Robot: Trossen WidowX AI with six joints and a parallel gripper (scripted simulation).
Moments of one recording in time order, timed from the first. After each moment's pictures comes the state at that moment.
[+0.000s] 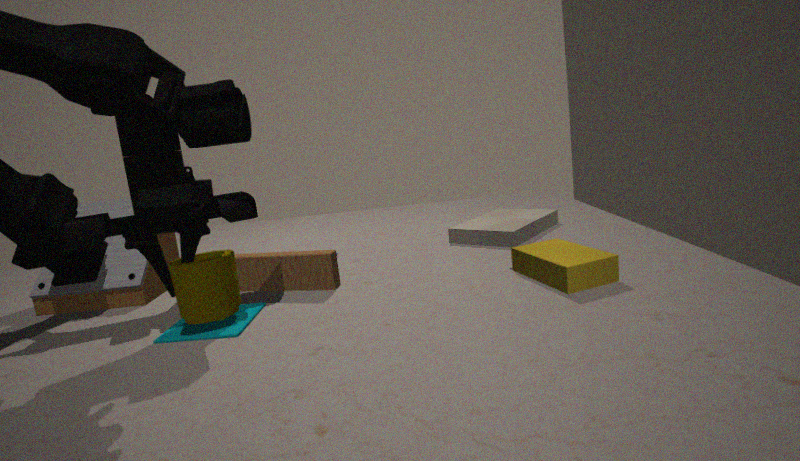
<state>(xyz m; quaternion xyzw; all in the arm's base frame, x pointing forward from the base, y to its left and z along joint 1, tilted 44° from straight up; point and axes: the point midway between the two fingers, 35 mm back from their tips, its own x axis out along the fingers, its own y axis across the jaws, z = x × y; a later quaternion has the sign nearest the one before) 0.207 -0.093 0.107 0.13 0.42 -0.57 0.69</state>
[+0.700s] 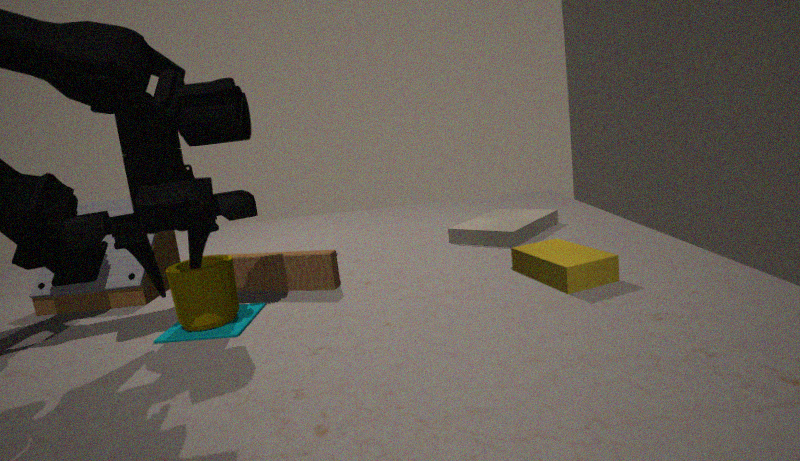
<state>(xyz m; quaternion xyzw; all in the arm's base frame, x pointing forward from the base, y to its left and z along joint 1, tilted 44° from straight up) 0.207 -0.092 0.108 0.13 0.42 -0.57 0.69</state>
